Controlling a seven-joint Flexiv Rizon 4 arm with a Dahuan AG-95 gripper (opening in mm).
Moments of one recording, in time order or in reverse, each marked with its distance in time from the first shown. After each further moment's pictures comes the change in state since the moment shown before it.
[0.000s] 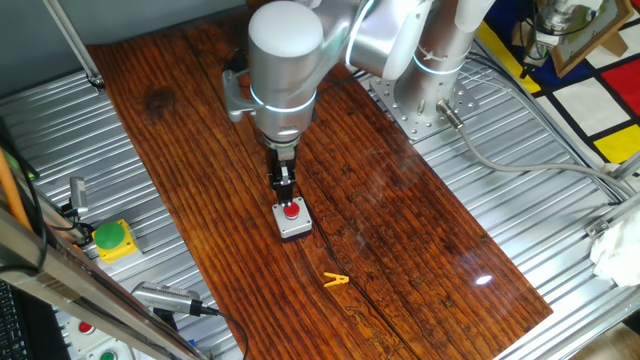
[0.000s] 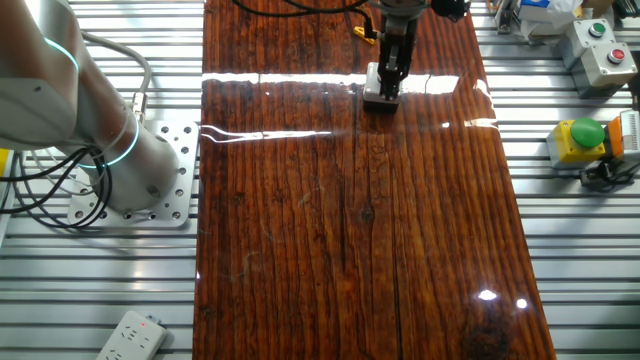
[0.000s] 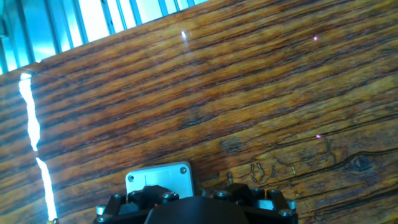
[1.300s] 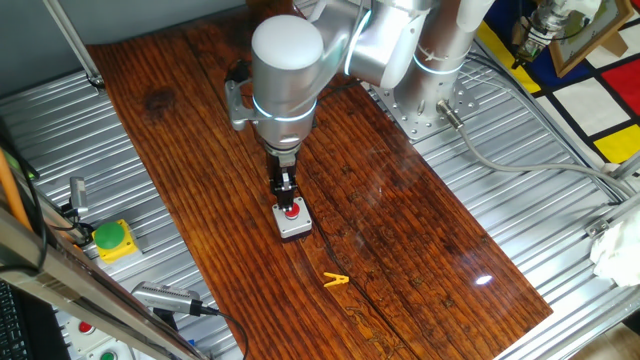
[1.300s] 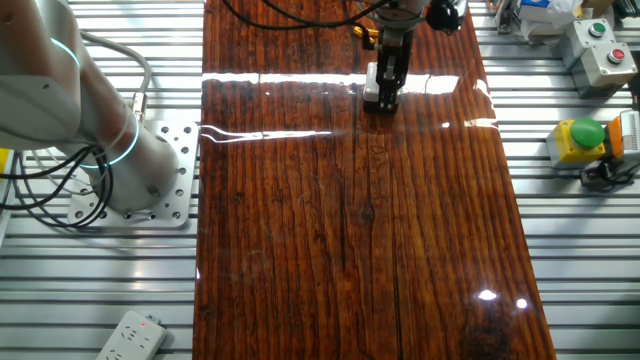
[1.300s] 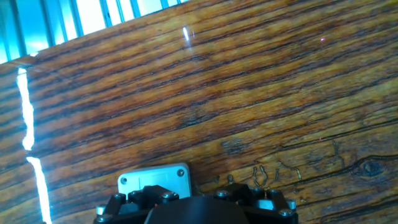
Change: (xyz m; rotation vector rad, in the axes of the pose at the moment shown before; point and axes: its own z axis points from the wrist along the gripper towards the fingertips) arm 0.002 -0.002 0.022 -0.001 -0.008 -0.013
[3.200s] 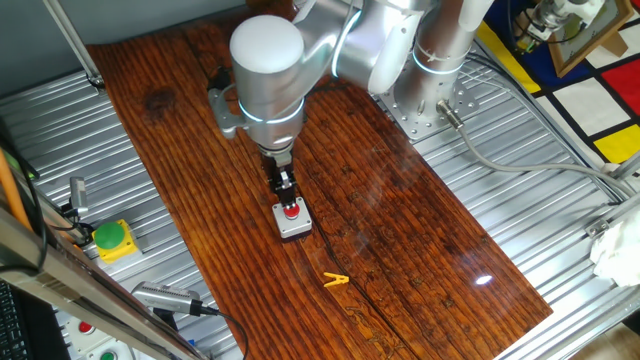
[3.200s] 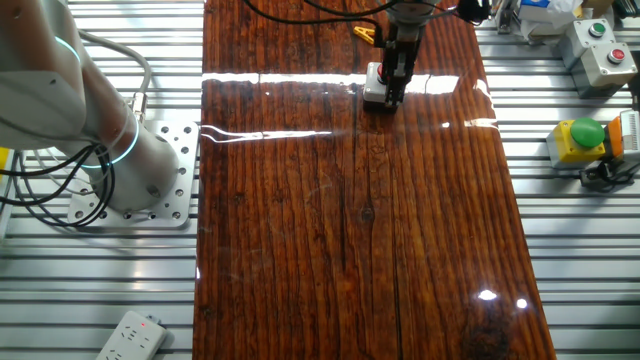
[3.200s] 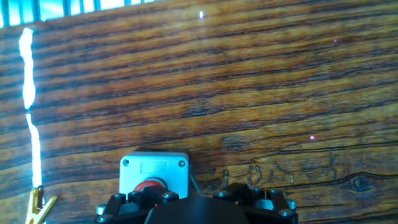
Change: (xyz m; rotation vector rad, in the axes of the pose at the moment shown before) arm -0.001 0.001 -0.012 0.019 0.097 -0.157
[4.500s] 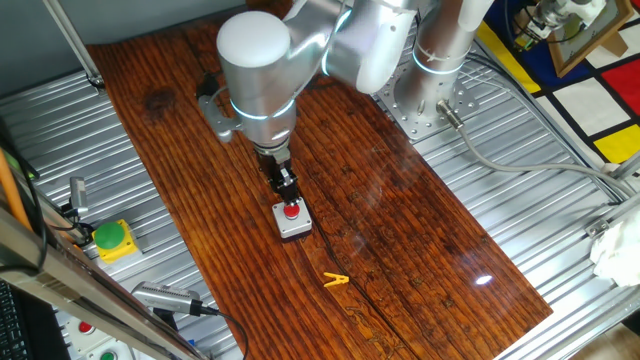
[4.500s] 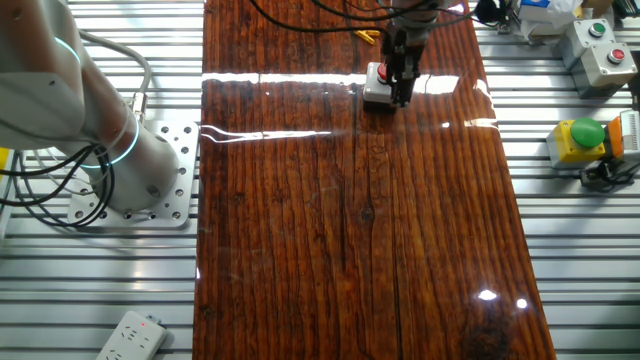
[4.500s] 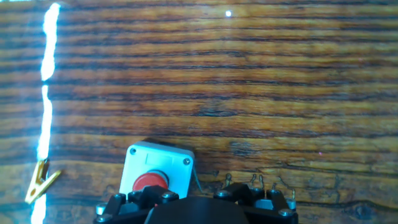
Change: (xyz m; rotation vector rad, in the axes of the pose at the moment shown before) arm 0.001 -0.001 0.001 -0.045 0.027 -0.189
